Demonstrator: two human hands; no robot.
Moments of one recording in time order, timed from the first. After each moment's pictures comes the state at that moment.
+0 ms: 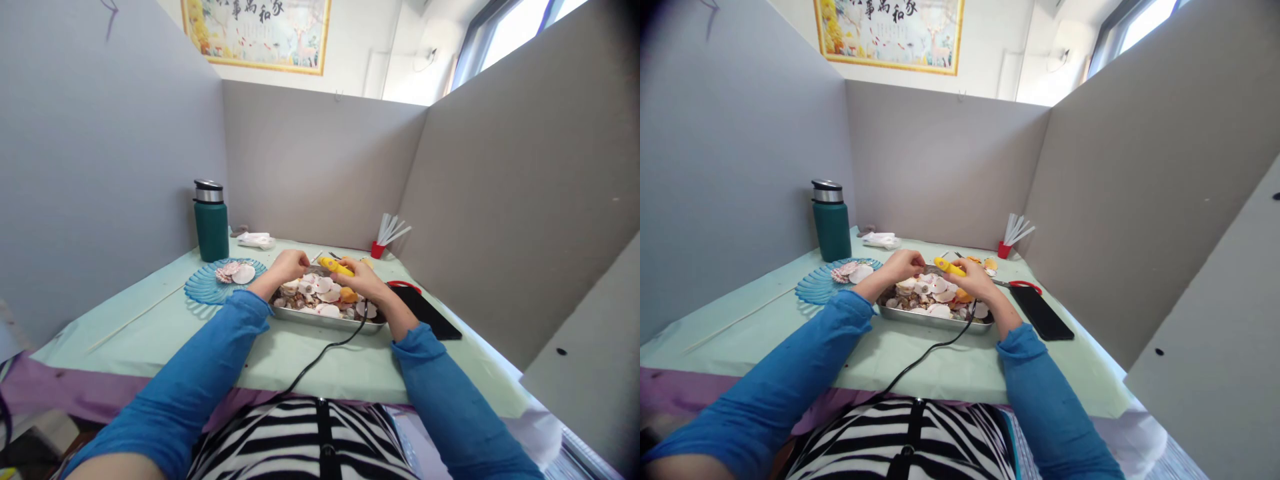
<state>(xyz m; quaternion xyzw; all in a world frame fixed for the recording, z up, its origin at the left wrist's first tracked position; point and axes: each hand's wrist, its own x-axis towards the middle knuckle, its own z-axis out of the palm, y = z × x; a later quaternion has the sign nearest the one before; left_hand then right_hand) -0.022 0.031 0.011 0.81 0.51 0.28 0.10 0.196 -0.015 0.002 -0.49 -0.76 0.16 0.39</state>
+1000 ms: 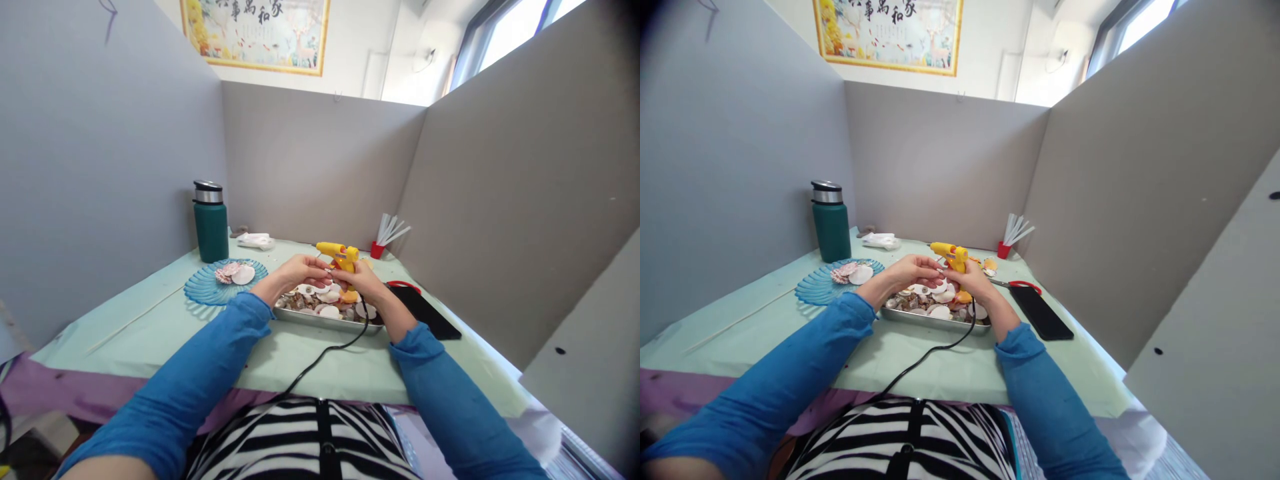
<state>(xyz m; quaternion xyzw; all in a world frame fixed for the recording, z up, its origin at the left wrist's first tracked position) -0.003 0.010 0.007 0.62 0.28 0.37 0.63 0.183 -0.024 0.004 -0.40 -0.69 0.39 0.47</state>
